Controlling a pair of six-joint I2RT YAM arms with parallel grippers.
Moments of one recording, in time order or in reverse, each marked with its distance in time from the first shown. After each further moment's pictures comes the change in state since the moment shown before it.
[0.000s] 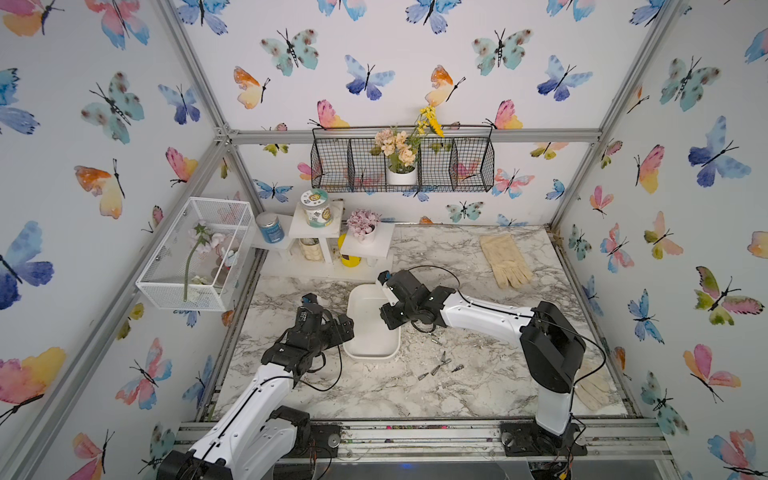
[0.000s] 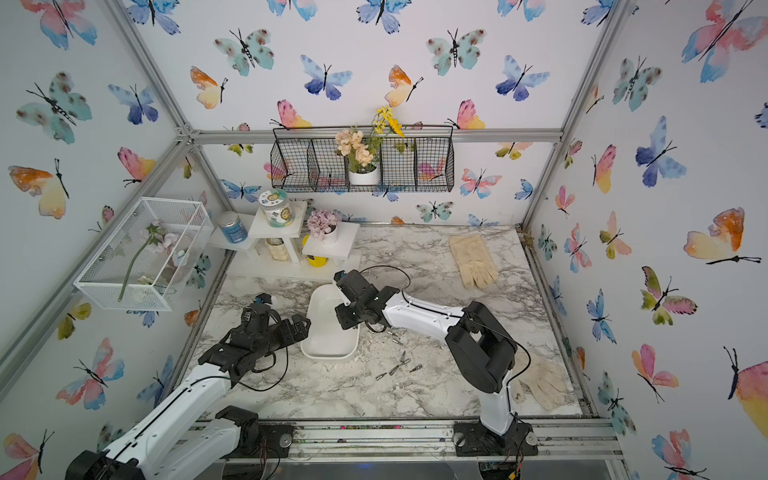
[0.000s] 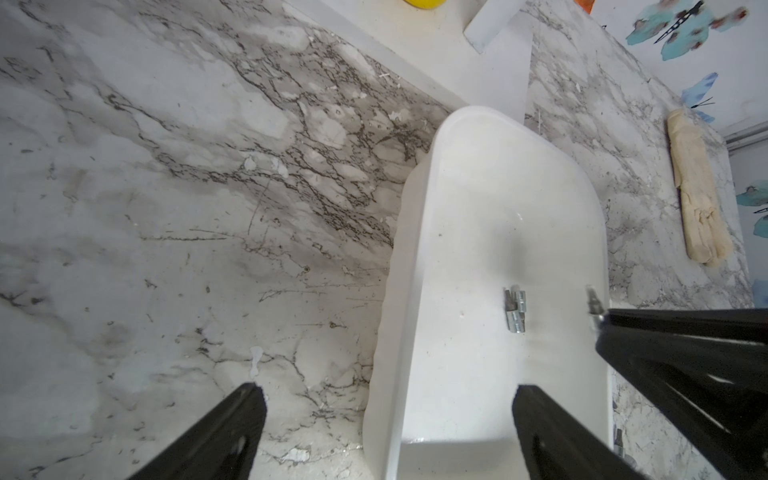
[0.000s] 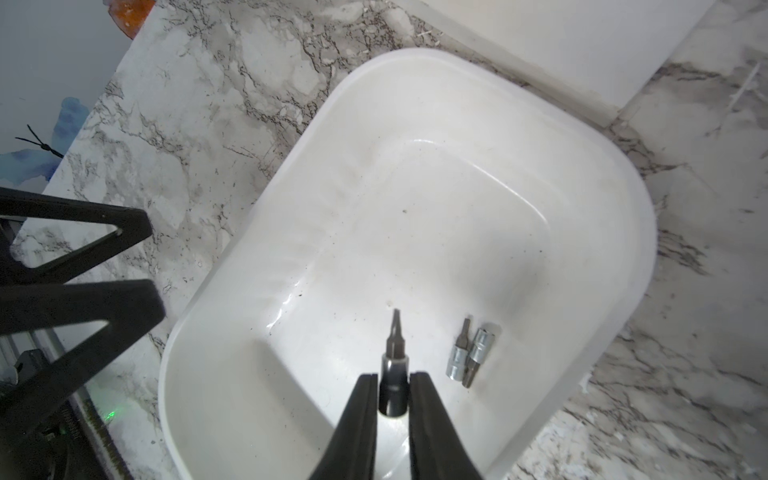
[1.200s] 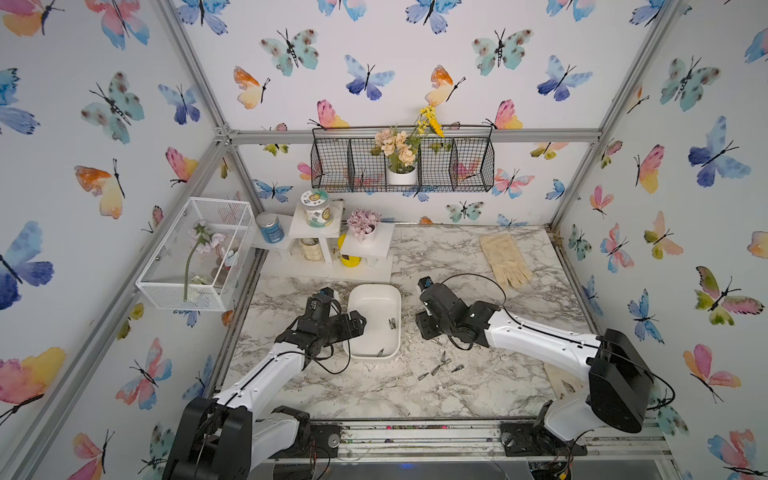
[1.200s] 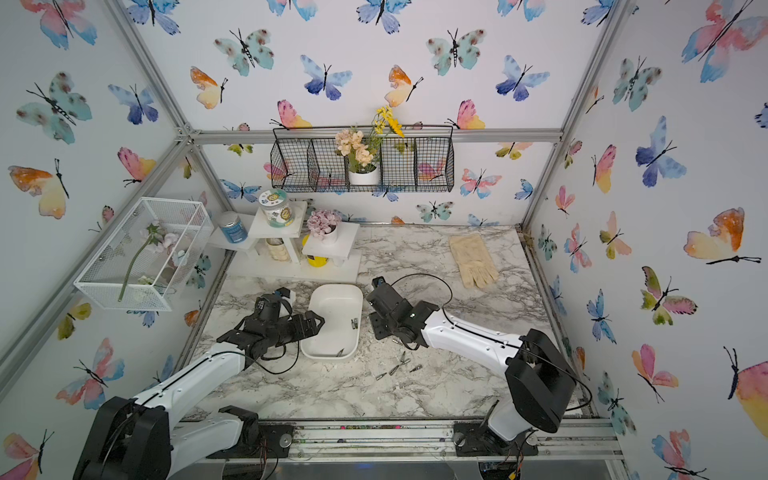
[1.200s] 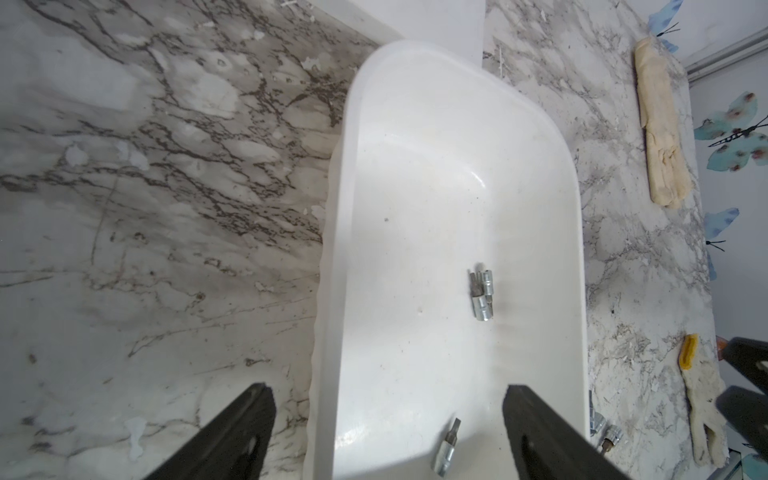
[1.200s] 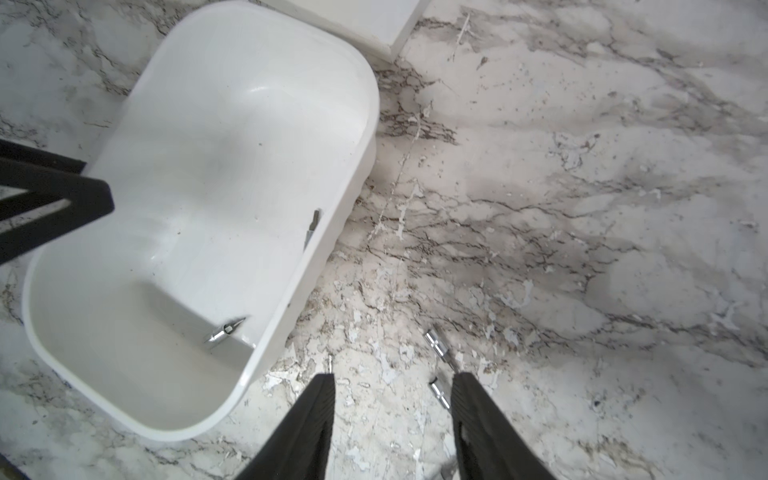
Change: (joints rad) left arm -0.010 0.255 0.048 0.166 0.183 0.058; right arm -0.023 -0.391 -0.355 -0.096 0.274 0.066
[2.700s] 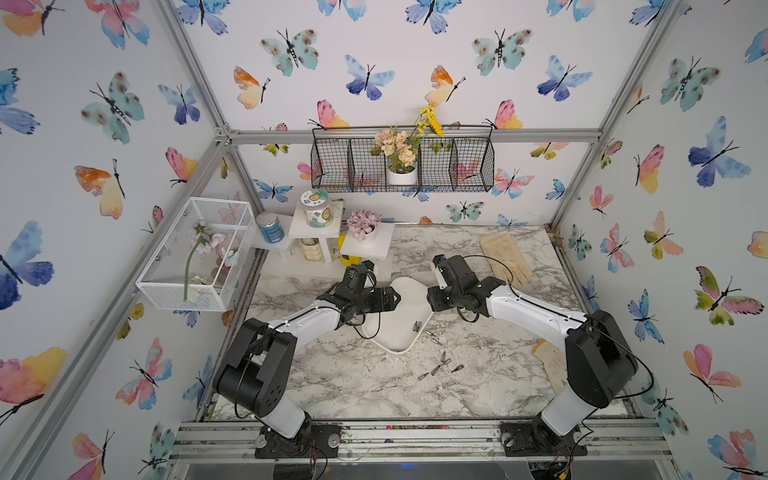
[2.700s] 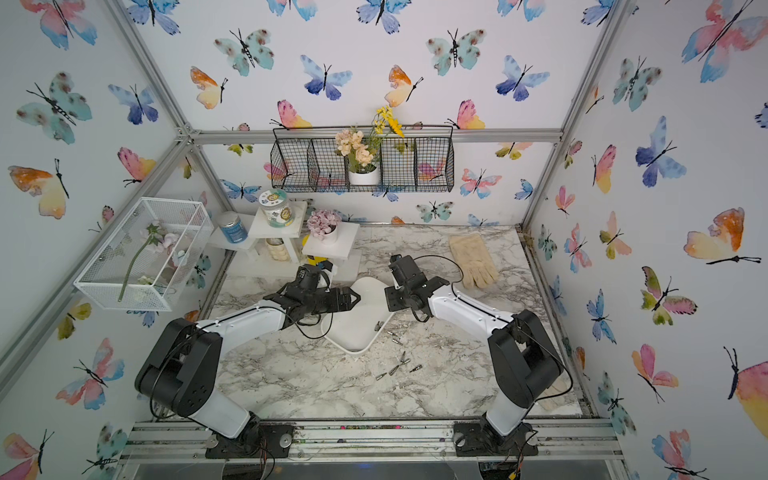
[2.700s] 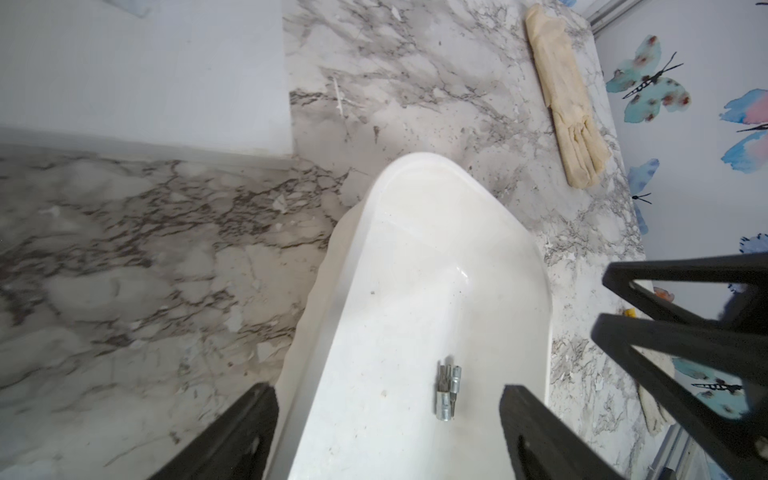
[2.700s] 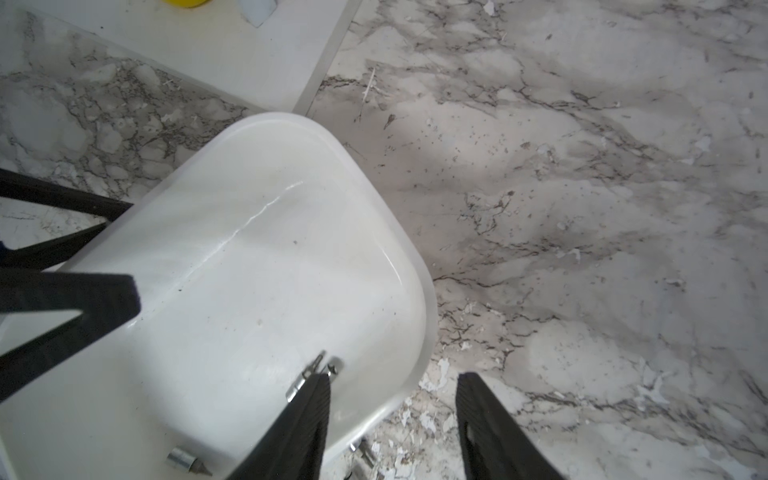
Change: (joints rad) left arm -0.175 0.455 0.370 0.153 0.081 0.029; right arm -0.283 0.182 0.152 0.046 -0.147 -0.155
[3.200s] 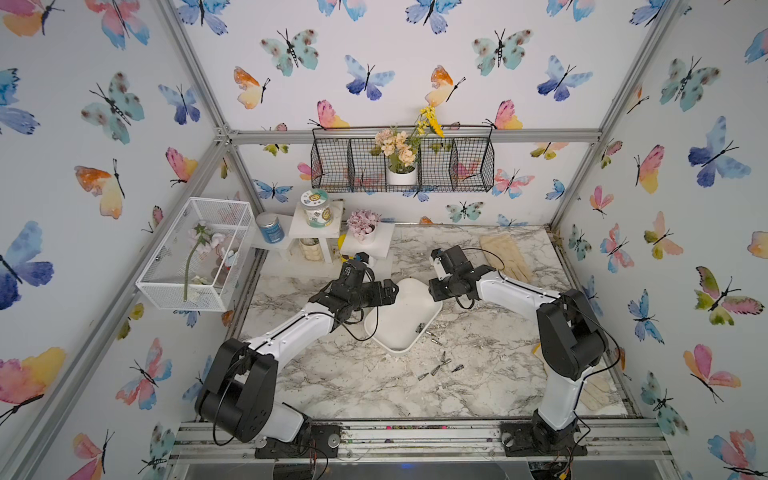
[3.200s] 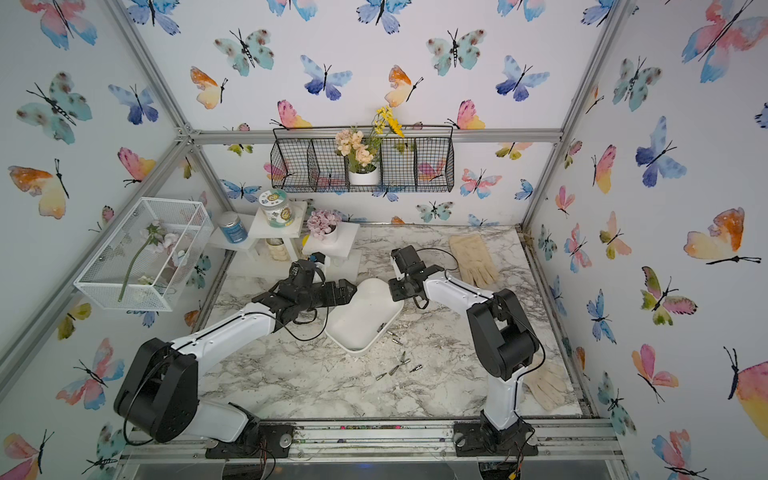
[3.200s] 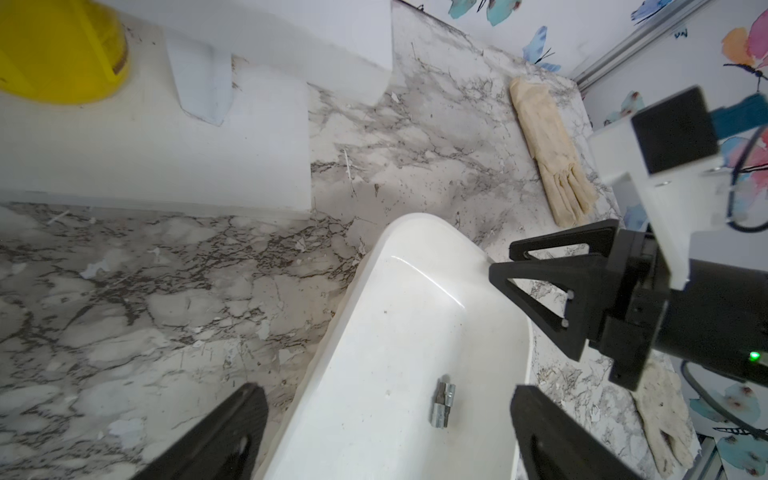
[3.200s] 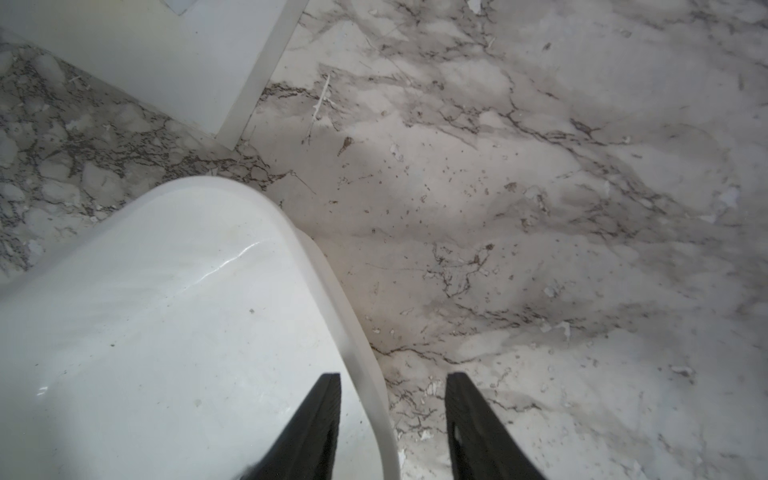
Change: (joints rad) left arm -0.006 -0.190 -0.005 -0.095 -0.152 -0.016; right arm -0.071 0.184 0.132 0.008 -0.063 -0.101
